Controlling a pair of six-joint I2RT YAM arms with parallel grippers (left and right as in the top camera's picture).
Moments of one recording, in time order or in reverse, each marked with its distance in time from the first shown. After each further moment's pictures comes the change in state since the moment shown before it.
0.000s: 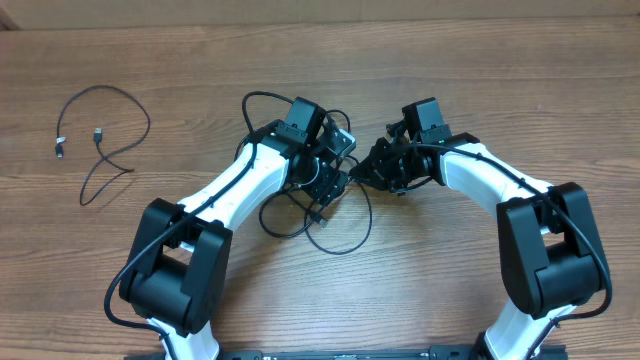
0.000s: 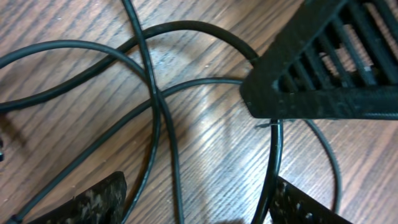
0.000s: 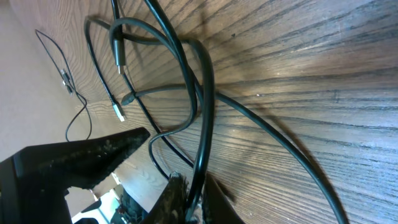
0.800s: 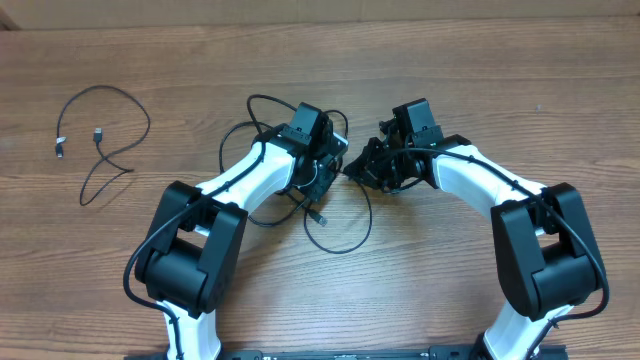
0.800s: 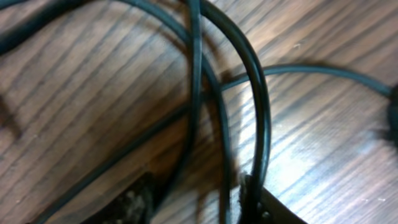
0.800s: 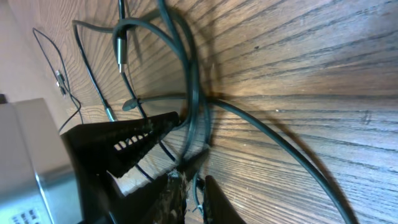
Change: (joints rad) left arm 0.000 0.099 0.001 0.051 -0.149 -0.048; right arm 0.039 0.000 0.000 0.053 0.061 0.000
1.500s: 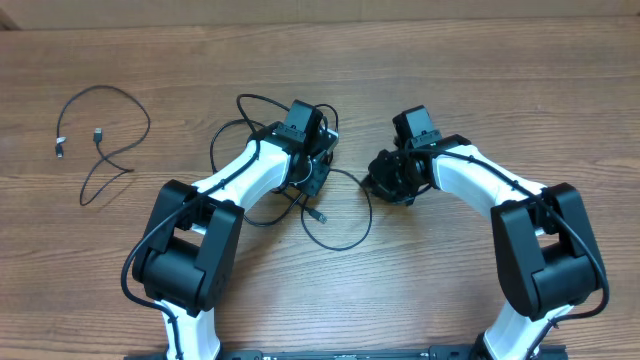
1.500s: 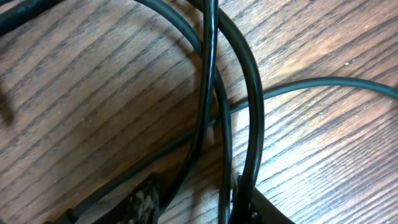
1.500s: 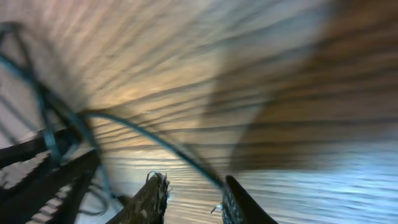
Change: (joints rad) left arm 0.025 0.001 0.000 0.004 -0.023 -0.087; right arm 0.000 0.000 0.000 -0.206 0.238 -0.003
